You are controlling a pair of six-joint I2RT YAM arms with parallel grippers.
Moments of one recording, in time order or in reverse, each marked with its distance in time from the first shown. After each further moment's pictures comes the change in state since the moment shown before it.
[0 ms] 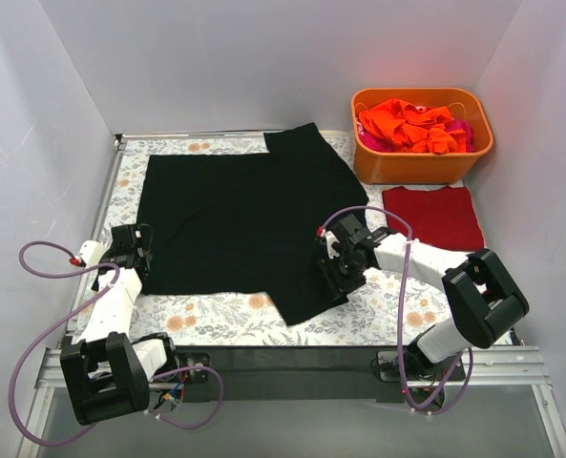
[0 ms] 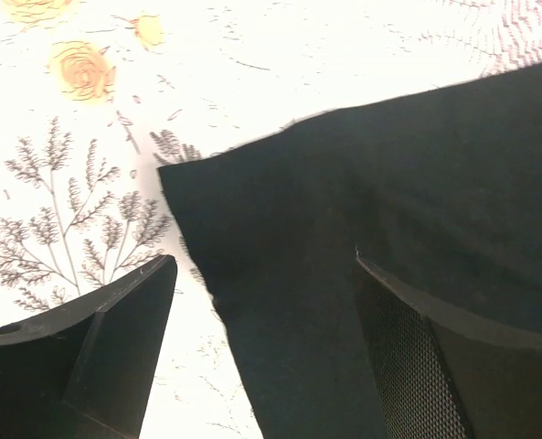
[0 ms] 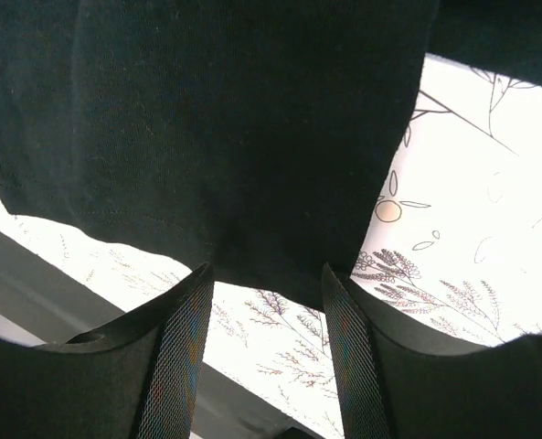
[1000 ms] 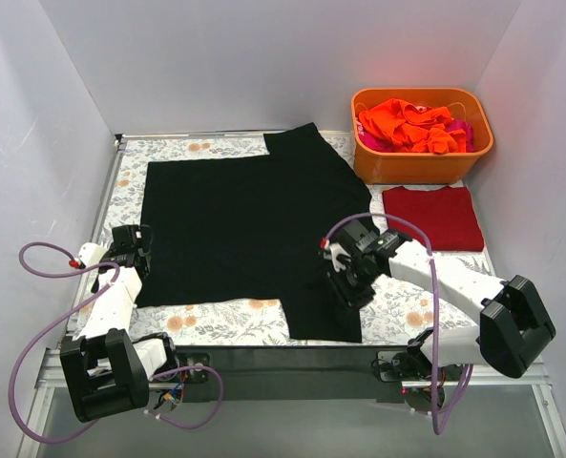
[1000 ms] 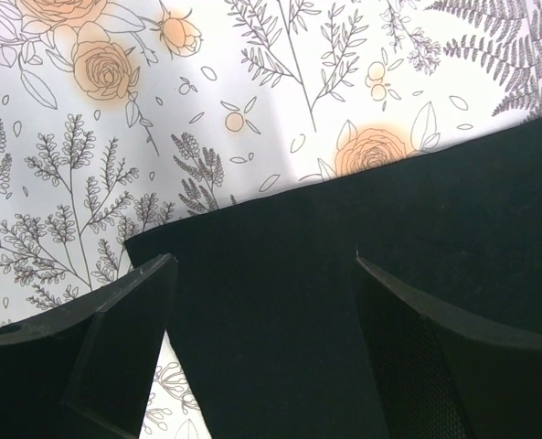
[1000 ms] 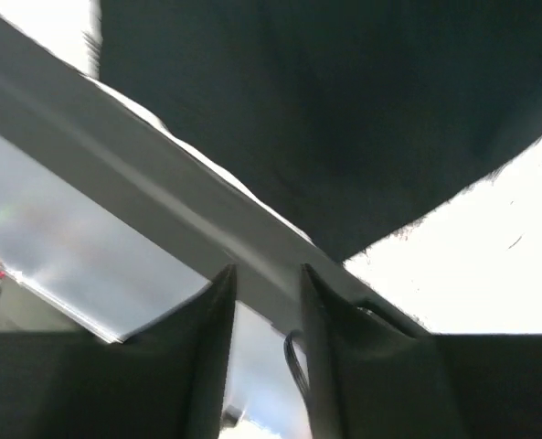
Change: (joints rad) left arm 0.004 0.018 -0.005 -0.015 -0.037 -0.031; right arm 0.082 -0.196 0.007 -0.347 -0.106 0.069
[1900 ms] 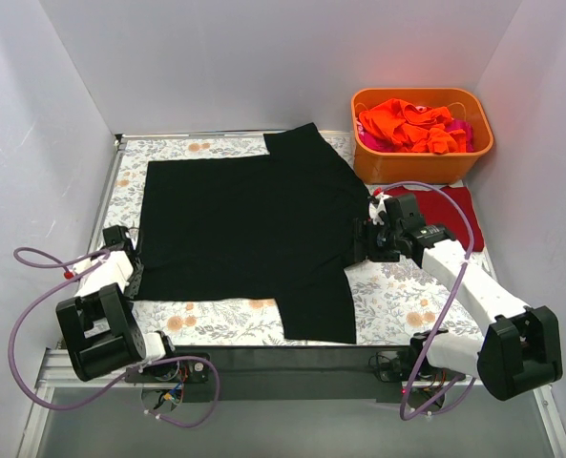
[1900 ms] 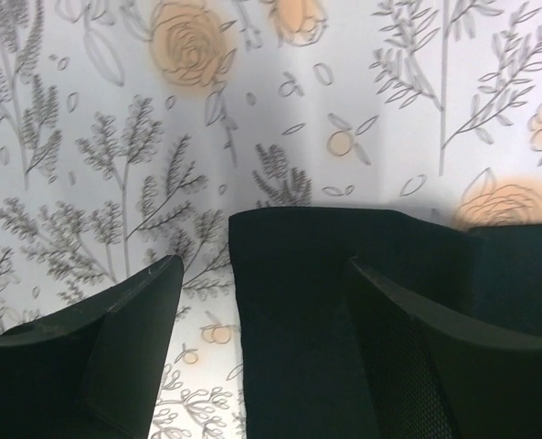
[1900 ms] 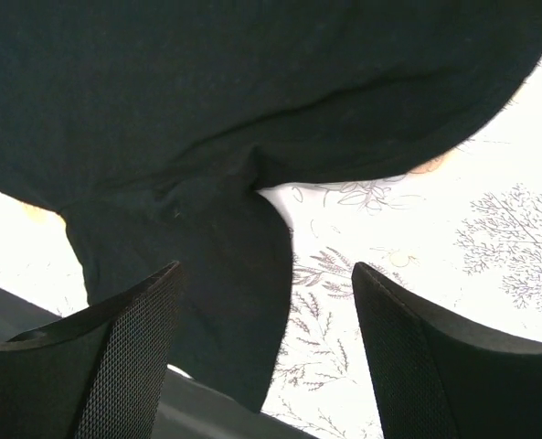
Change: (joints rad) left arm 0.127 0.227 0.040 -0.069 0.044 -0.084; right arm -0.381 -0.108 0.017 0.345 0.155 0.075
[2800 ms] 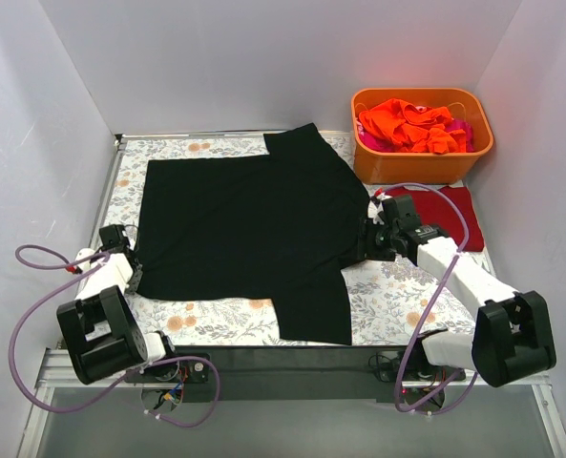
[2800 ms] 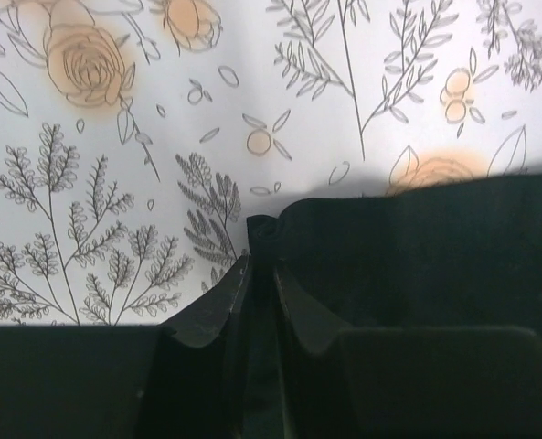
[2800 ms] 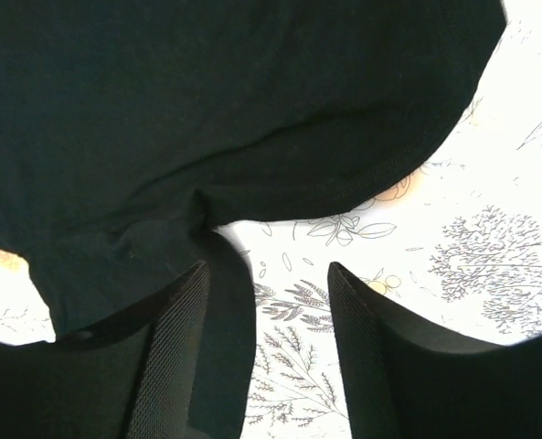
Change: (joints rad) left arm 0.021 0.006 -0.003 0.144 0.092 0.146; right arm -0.027 0.039 -0.048 0.108 0.055 0.030
